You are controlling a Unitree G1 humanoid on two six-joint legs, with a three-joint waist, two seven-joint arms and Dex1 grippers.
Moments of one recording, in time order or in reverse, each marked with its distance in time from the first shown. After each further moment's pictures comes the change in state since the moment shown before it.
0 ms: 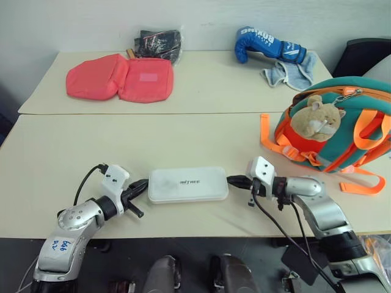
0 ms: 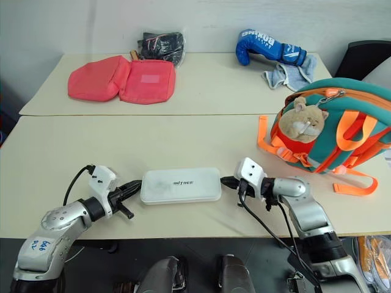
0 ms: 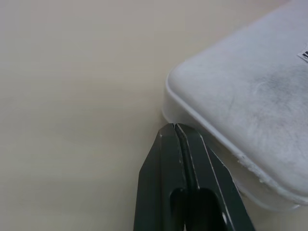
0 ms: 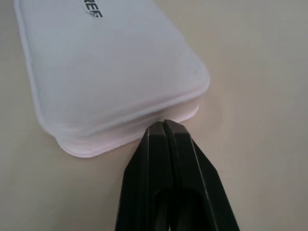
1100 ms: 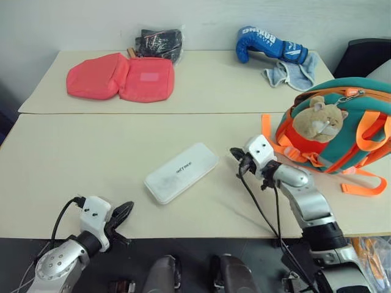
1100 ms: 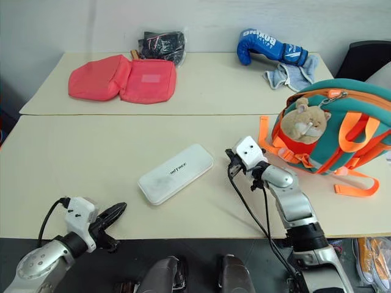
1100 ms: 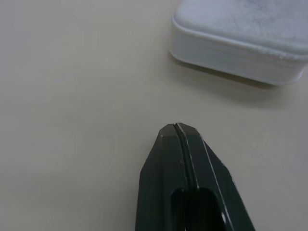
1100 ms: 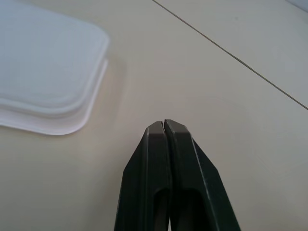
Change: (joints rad) left arm 0.394 -0.125 0.141 -0.188 0.010 -0.119 0.129; right arm -0.165 0.199 0.010 0.155 -0.148 -0.002 -0.447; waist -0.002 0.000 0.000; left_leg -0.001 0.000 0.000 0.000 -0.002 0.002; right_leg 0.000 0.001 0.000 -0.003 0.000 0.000
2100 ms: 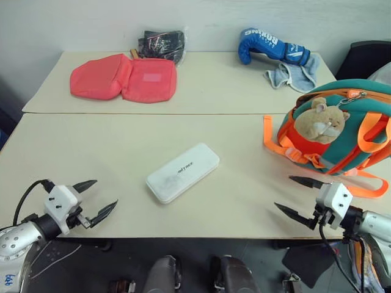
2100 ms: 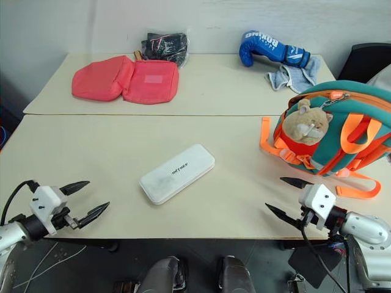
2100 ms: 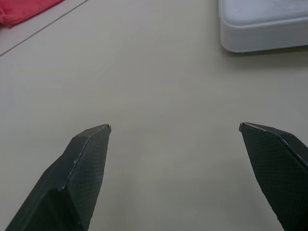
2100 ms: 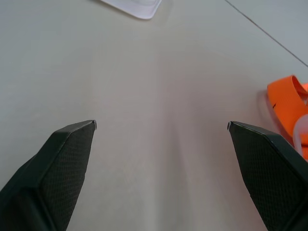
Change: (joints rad) left arm -0.118 0.277 0.180 0.435 0.017 -0.459 -0.385; right arm 0.591 -0.354 -0.395 -0.091 0.290 -0.463 0.462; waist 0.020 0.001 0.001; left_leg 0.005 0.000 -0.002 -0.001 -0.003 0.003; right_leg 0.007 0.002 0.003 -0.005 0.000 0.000
